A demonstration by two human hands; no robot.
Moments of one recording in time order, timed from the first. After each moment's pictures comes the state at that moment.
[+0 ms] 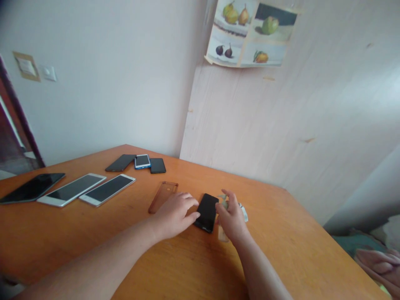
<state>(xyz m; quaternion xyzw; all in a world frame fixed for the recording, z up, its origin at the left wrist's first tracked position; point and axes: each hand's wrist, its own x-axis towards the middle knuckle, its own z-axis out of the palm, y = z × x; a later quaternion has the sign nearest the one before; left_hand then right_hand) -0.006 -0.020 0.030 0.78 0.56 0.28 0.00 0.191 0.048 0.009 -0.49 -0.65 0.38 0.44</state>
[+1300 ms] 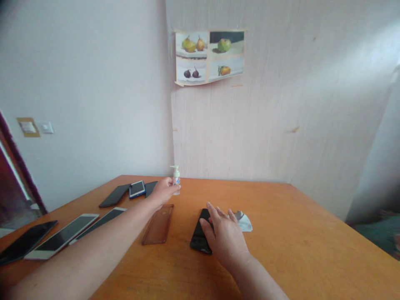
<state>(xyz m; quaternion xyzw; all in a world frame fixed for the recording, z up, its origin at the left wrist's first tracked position) -0.083 0.117 0.051 0.56 0.69 0.44 0.11 0.188 0.036 0.017 -0.45 -0.83 0.07 0.31</state>
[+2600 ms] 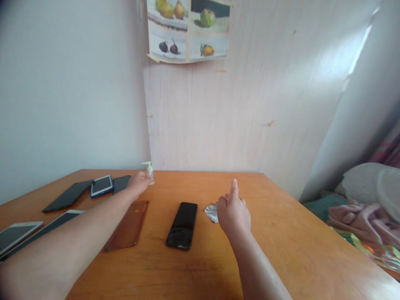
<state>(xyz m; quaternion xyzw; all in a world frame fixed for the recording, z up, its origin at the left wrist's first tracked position) -0.125 0.187 0.014 0.49 0.79 0.37 0.04 0.244 0.076 0.035 -0.72 -0.61 0.09 0.32</state>
